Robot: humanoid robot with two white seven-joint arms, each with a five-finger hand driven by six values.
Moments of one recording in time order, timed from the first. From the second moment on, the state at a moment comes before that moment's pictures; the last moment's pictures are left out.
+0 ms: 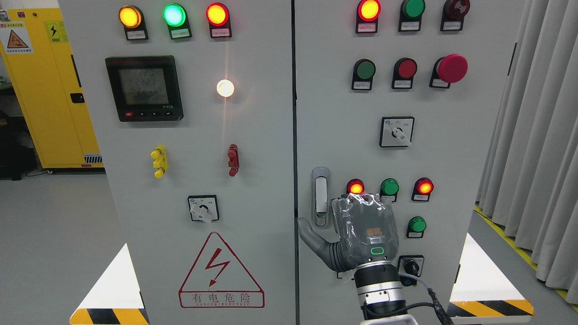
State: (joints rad) left arm 0.04 -0.10 -0.08 0.00 0.15 -0.04 0.10; right arm -0.46 0.13 0.31 -1.79 1.58 0.23 0.04
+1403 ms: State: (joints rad) left arm 0.04 -0.10 -0.08 0.00 0.15 -0.04 0.10; right arm -0.49 0.13 0.30 -1.76 1.58 0.25 0.04
